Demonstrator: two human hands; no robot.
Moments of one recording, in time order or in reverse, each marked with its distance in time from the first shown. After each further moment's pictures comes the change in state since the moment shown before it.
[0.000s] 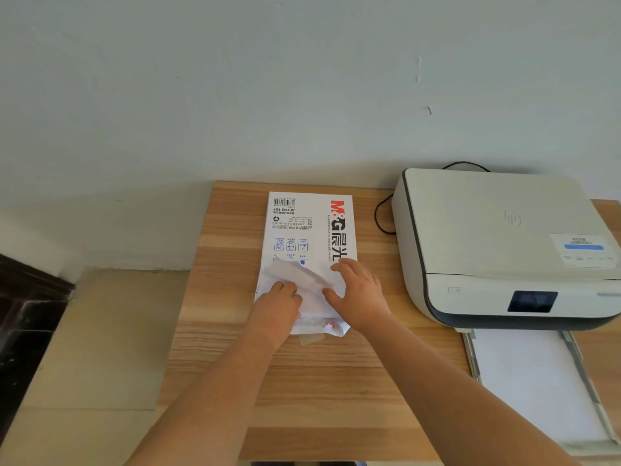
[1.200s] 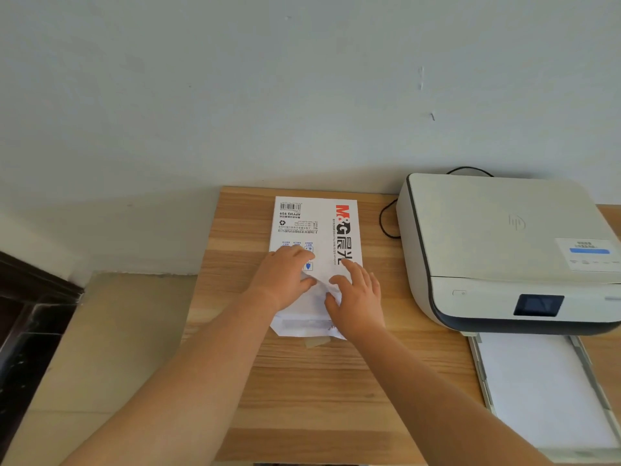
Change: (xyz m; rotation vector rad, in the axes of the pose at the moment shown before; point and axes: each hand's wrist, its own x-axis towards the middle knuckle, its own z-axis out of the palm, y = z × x) left_hand 0.026 -0.020 -0.057 -0.325 0.233 0.029; right_hand -0.011 -0.011 0.024 -0.104 0.234 -0.060
